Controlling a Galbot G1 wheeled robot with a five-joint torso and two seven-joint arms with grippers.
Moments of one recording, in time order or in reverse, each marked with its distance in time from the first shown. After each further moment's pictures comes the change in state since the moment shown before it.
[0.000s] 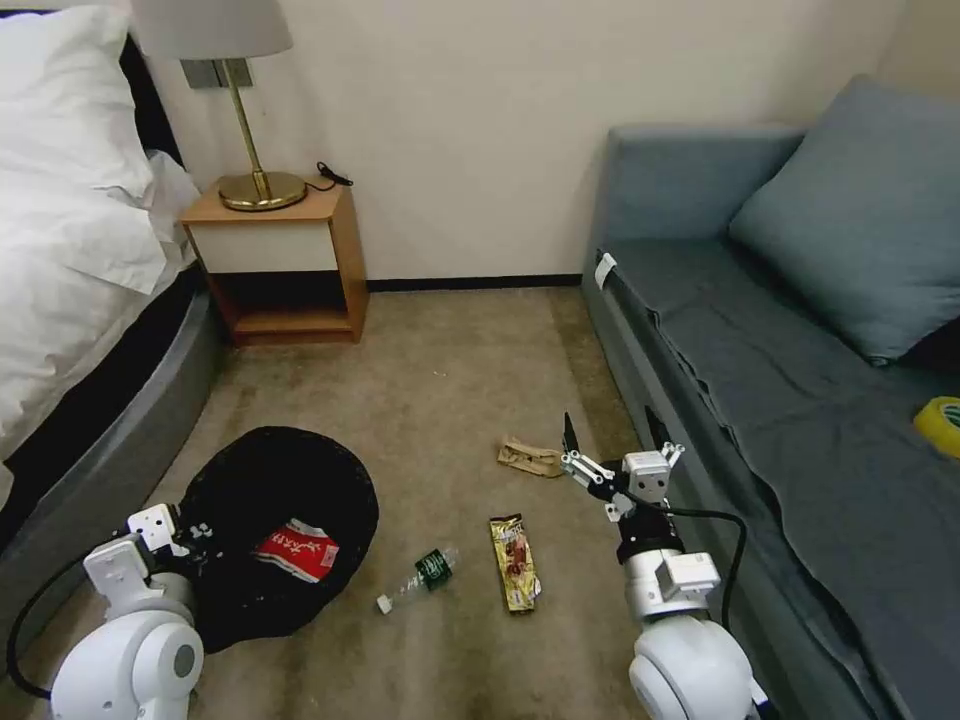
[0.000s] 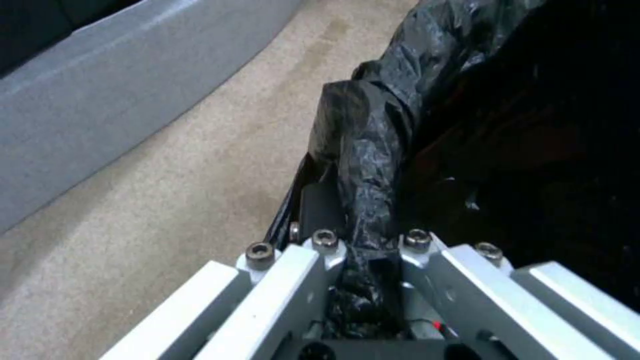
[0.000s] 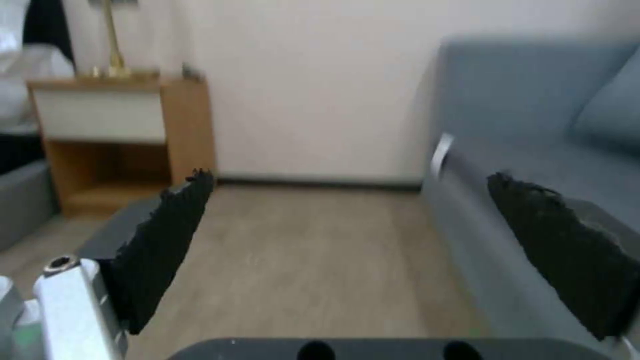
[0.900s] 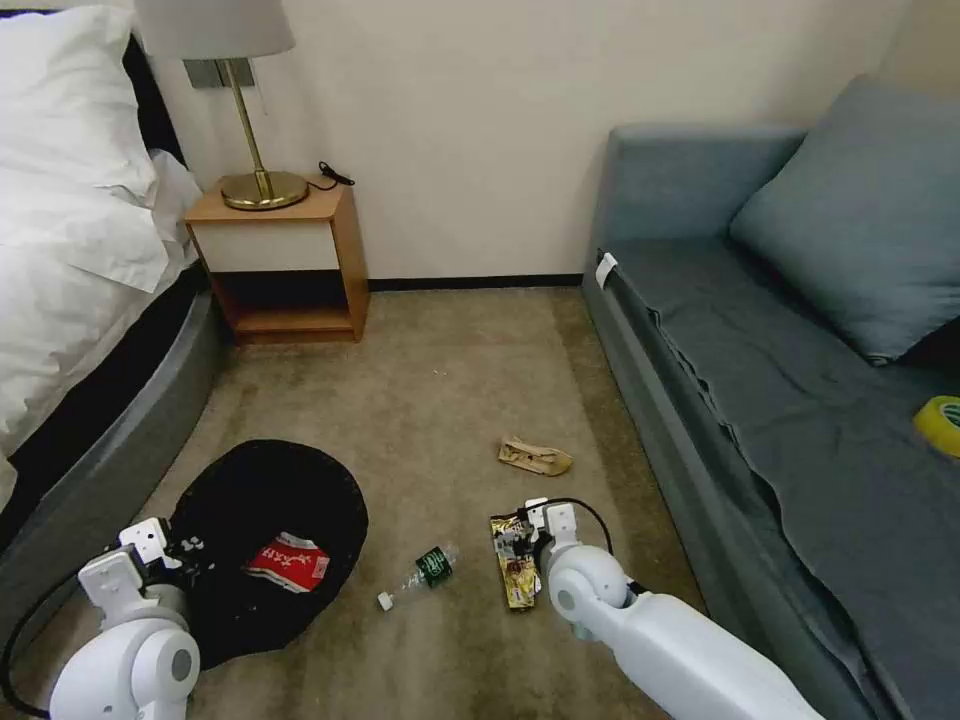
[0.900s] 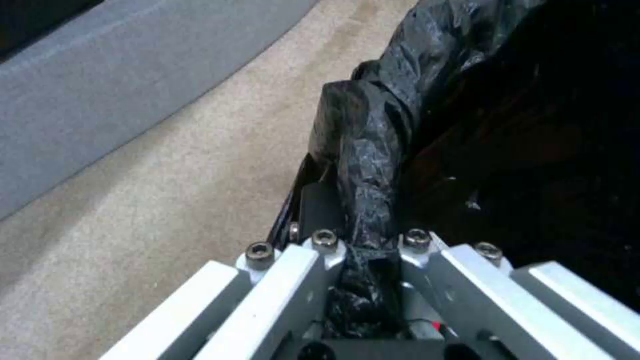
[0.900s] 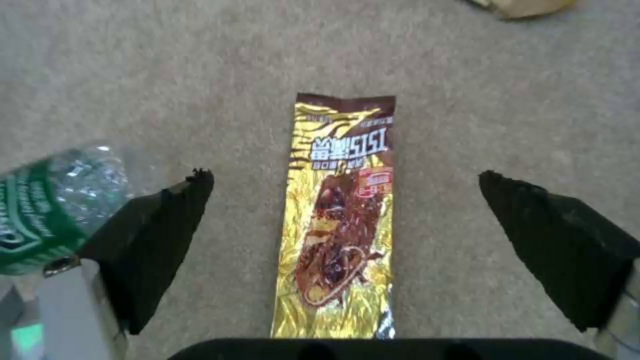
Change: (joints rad) left arm 0.007 -0.026 -0.030 0.041 0.014 -0.018 0.000; right arm 0.564 -0.039 -0.546 -0.671 0.703 -0.378 0.166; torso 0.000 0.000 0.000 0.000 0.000
